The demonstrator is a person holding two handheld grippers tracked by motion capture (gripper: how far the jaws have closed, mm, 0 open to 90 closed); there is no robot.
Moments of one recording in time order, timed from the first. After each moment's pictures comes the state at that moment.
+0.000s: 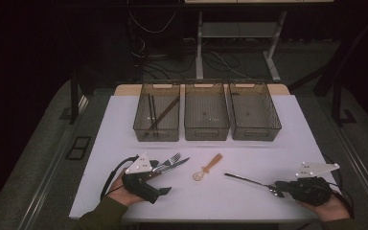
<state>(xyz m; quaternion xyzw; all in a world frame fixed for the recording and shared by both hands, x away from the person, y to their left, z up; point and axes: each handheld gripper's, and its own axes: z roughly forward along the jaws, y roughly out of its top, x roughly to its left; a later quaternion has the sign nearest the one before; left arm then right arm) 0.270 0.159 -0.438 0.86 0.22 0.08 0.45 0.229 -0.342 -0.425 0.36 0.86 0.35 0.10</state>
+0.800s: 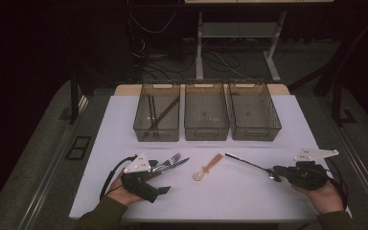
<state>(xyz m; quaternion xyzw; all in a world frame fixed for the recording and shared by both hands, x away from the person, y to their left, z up) 0.272 0.161 -0.440 0.85 0.23 0.07 0.46 0.257 -0.337 -0.410 0.40 0.83 0.36 0.12</state>
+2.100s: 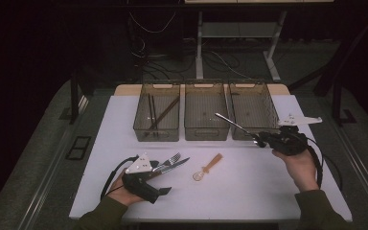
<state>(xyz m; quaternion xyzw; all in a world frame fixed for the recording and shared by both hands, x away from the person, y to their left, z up) 0.271 0.157 -0.440 0.85 0.23 0.07 0.46 0.323 -0.290 -0.363 0.45 0.78 0.40 0.18</state>
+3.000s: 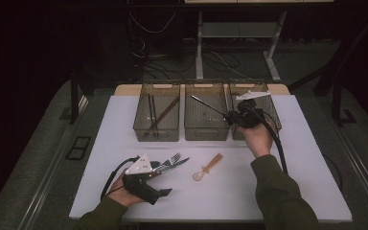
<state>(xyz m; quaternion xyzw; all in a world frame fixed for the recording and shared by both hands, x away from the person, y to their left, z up) 0.269 0.156 -0.440 0.85 0.22 0.07 0.47 0.406 -0.197 -0.359 0.46 0.78 0.37 0.20</state>
